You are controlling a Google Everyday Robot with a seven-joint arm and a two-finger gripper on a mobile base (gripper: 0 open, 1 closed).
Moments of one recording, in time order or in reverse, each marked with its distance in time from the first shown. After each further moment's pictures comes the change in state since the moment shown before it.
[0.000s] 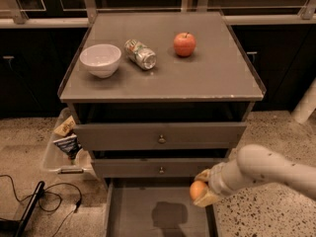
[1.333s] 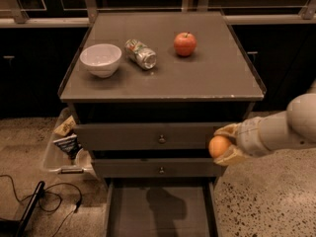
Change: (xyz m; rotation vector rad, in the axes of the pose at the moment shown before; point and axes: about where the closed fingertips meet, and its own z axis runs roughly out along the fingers) arm -0.066 -0.058 -0.179 0.217 -0.068 -0.157
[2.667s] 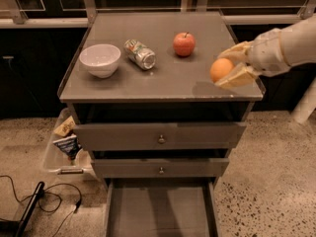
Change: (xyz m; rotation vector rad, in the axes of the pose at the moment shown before) arm -0.117 -0.155 -0.103 0.098 -0.199 -0.011
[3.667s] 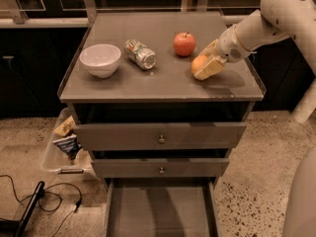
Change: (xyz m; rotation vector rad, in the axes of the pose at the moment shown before) arm 0.022 -0.060 0.089 -0.107 0.130 0.155
